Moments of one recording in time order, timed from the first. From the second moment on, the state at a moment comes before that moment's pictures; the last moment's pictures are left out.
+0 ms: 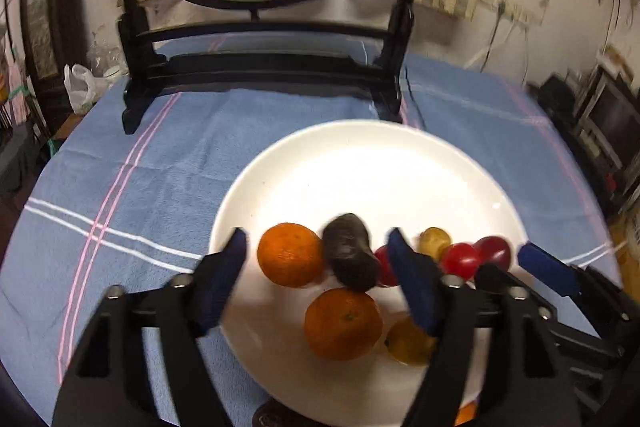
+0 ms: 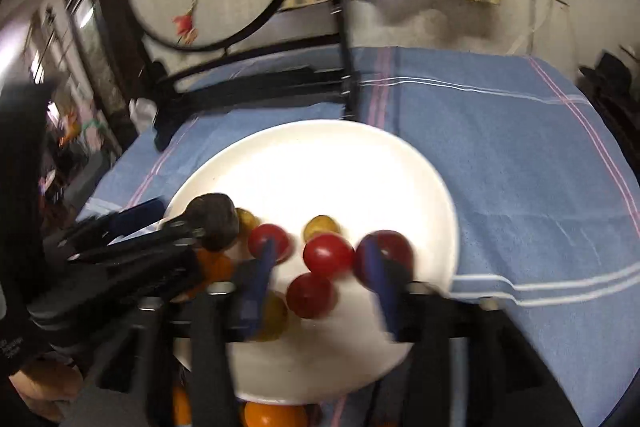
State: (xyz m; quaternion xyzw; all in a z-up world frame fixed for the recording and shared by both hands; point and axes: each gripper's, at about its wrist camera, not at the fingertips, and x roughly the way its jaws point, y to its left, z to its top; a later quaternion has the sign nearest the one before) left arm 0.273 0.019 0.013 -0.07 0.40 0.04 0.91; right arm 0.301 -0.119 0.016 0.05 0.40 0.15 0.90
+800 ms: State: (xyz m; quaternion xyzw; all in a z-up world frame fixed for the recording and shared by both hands) left arm 0.153 0.048 -0.011 -0.10 0.39 0.06 0.91; right arm 0.200 -0.182 0.029 -0.05 0.36 0.17 0.92
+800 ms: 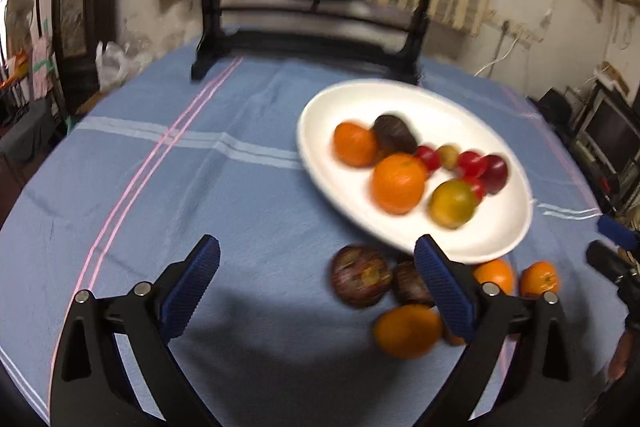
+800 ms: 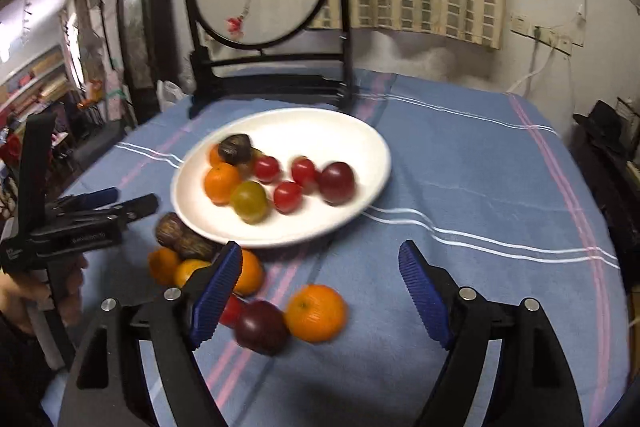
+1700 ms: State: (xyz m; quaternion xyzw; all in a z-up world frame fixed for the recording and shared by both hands) left arm 0.151 0.033 -0.017 -0.09 0.43 0.01 0.90; right arm 0.202 -0.155 -0.032 -0.18 0.43 0.20 0.86
